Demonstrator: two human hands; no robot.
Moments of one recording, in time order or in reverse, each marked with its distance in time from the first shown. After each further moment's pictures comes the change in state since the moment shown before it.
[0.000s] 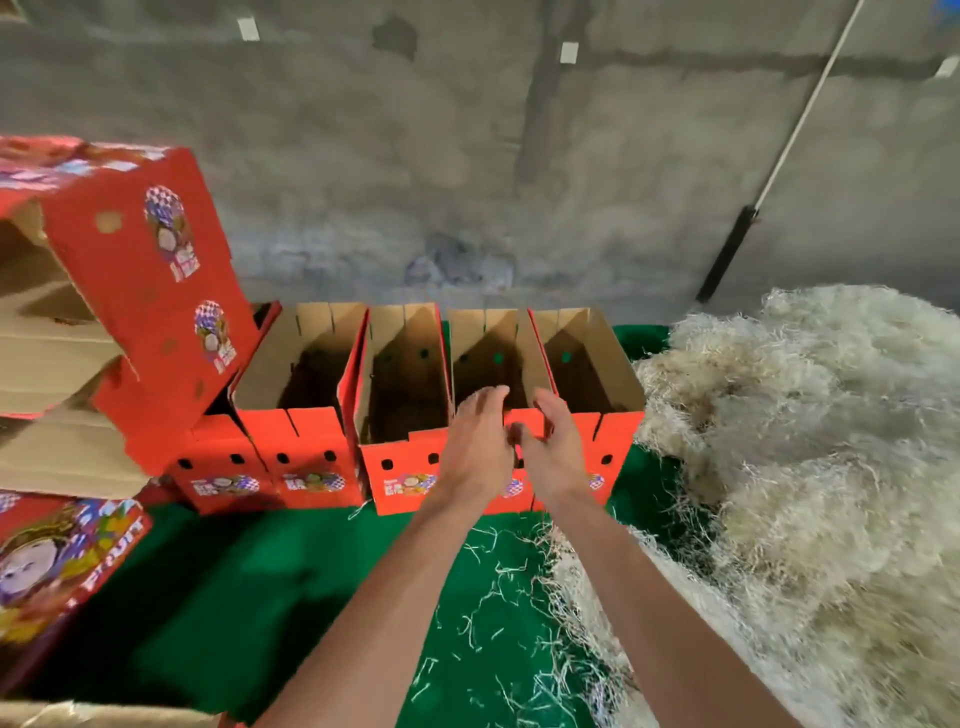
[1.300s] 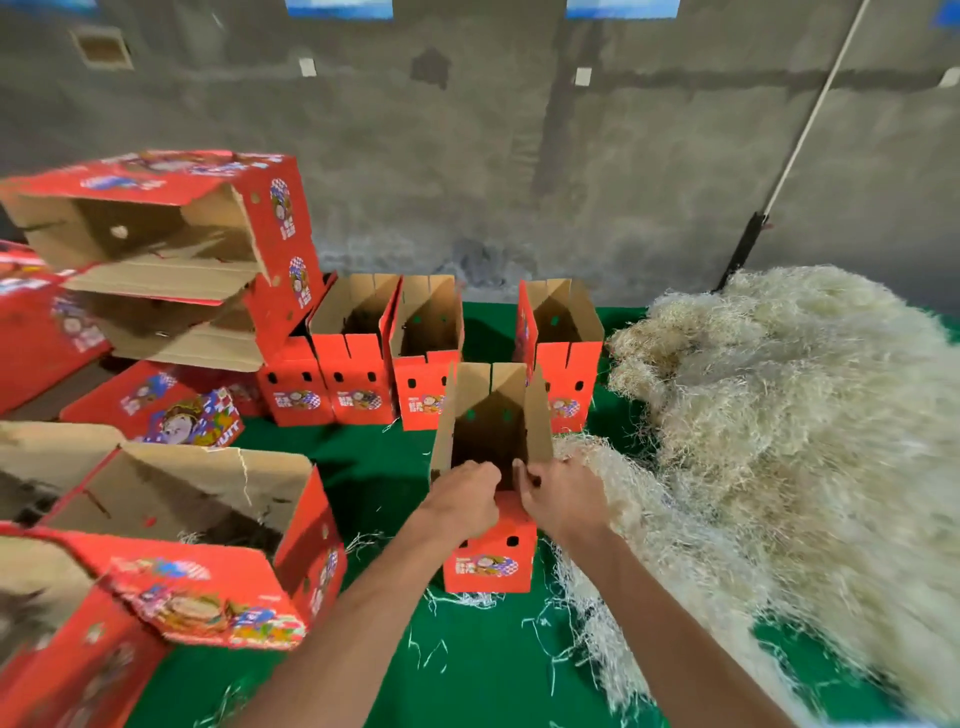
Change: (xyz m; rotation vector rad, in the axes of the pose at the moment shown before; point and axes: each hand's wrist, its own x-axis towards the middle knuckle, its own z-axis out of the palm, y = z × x) left_hand -0.263 0.085 -0.054 0.355 -0.472 -0.070; right_hand -0.244 0.015 -0.116 -0.957 -0.152 -0.372
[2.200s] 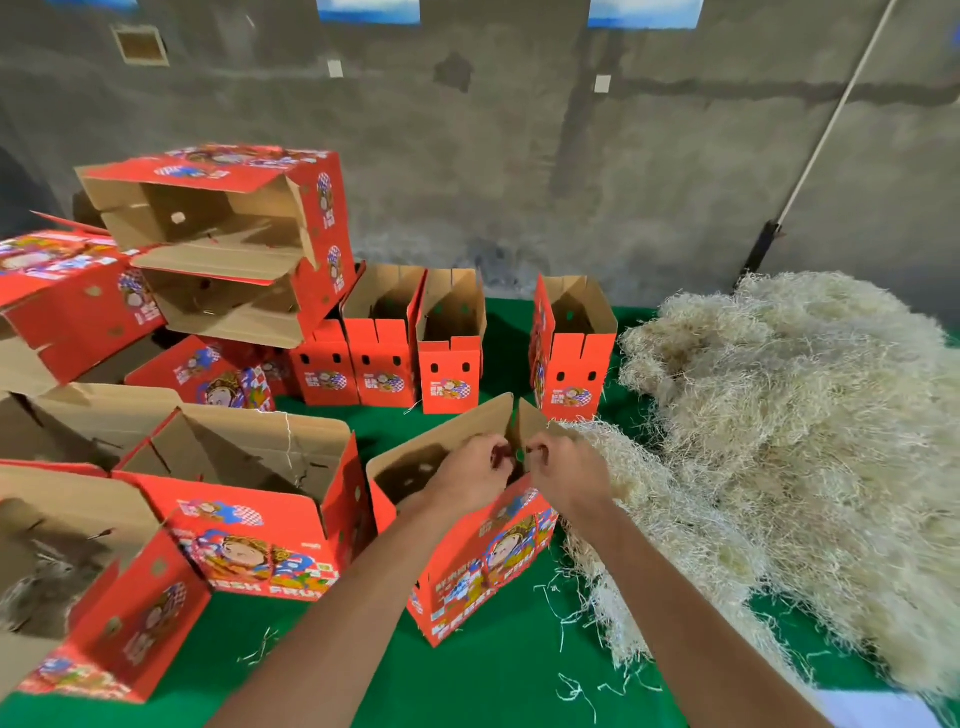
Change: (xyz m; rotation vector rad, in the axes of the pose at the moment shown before) left_hand -0.052 -0.008 -0.010 -0.403 0.164 -0.053; right_hand -0.031 -0.033 -0.030 0.098 -0.053 0.027
